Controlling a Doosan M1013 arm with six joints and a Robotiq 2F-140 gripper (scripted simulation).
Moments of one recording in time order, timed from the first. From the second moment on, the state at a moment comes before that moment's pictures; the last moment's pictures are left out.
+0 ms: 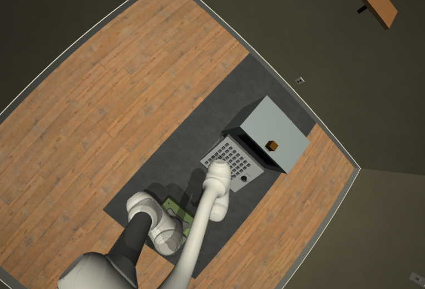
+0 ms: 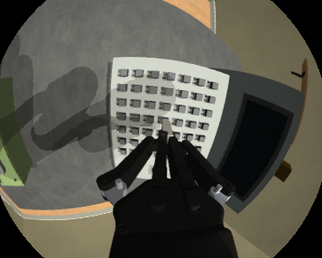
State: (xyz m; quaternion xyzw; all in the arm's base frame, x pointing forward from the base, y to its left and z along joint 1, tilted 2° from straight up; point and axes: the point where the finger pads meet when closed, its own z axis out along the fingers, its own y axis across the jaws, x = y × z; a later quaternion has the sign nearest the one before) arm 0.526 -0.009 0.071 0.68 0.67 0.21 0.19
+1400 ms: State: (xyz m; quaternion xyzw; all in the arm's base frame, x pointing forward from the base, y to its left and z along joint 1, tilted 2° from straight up) arm 0.537 -0.008 0.054 0.68 0.67 0.21 0.19
